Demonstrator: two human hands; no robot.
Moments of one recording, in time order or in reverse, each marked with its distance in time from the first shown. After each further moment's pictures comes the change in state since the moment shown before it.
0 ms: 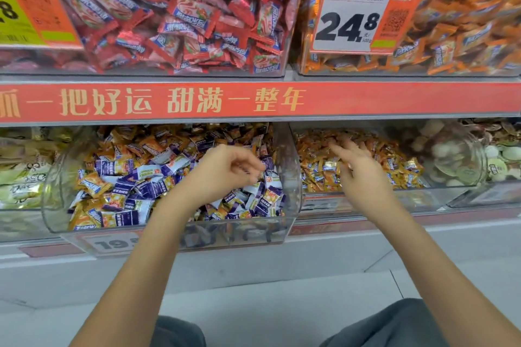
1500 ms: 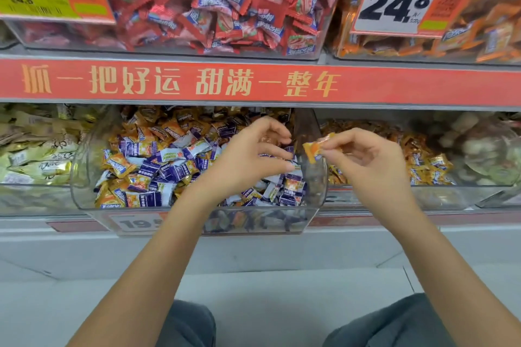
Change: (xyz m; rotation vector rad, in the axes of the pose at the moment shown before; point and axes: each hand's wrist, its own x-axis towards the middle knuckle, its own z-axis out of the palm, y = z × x) left_hand -0.013 0.008 0.004 -0.247 0.064 0.097; right_hand -0.023 -0.061 -0.010 0.670 0.100 -0.168
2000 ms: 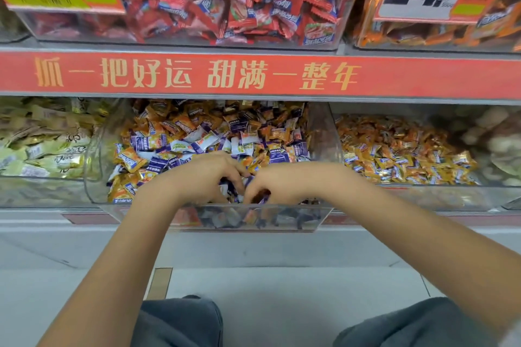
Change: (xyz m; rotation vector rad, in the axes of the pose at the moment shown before) left_hand -0.014 -0.056 -0.061 0.932 -0.436 -0.091; right_hand 0.046 0.000 0.107 -0.640 -1.326 -0.204
